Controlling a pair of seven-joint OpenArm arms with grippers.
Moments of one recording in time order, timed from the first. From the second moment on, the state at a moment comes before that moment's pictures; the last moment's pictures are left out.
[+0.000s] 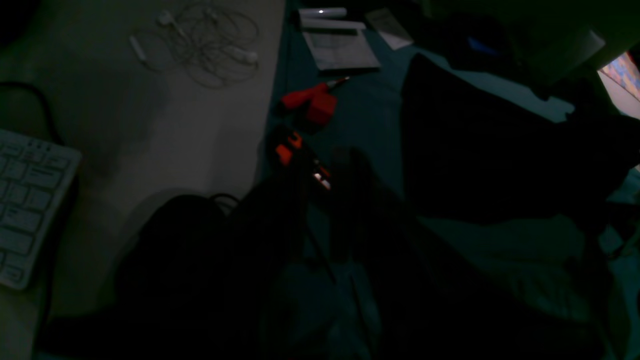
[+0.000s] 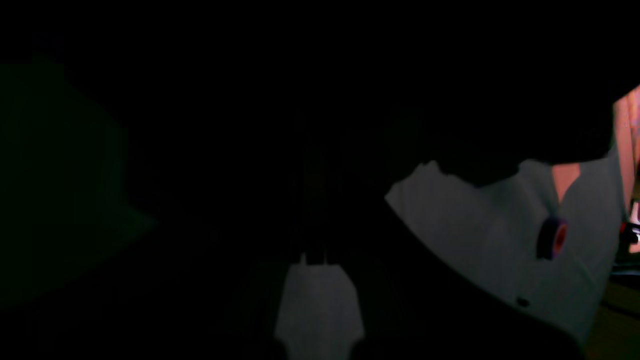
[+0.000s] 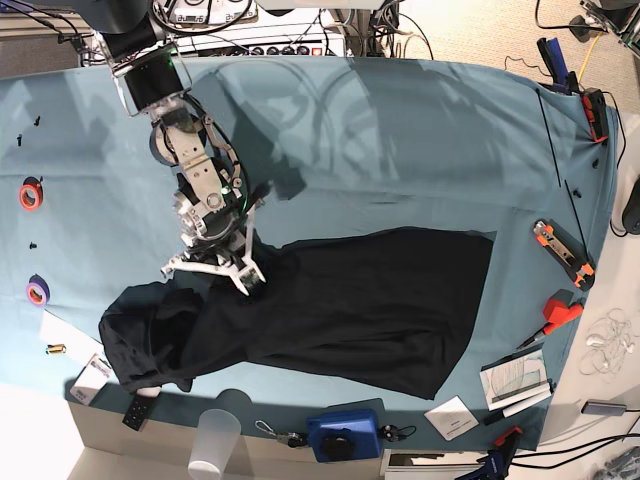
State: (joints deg) left arm 0.1 -32.0 -57.2 85.5 -68.1 -36.5 74.6; right arm 12.2 17.6 -24.3 89.3 -15.2 8.3 -56.5
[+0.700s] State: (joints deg) left arm 0.1 -32.0 -57.2 85.5 -67.5 -37.1 74.6; right arm 1.1 17.7 -14.3 104.1 -2.9 16.4 -59.1
